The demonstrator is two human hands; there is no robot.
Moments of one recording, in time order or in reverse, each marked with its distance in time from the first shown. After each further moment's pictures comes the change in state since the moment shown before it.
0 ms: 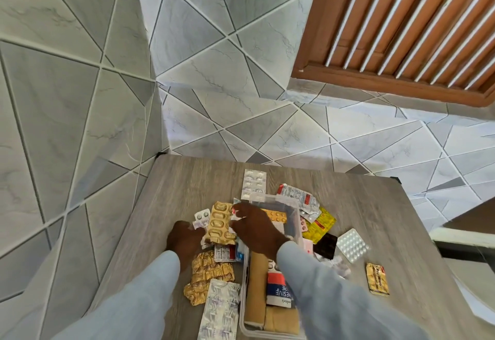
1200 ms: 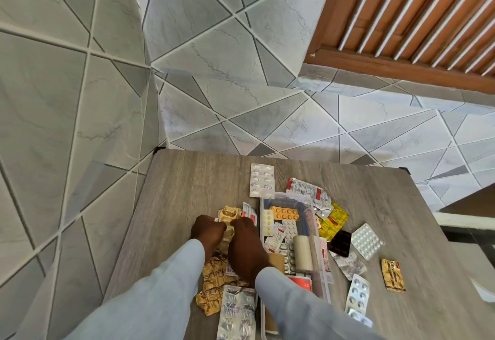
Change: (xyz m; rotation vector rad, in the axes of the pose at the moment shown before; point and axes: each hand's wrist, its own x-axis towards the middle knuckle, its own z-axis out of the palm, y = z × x) left_hand 0.046 0.012 0.025 0.017 -0.161 -0.064; right_hand 0.031 0.019 0.090 -0.215 0.052 0.066
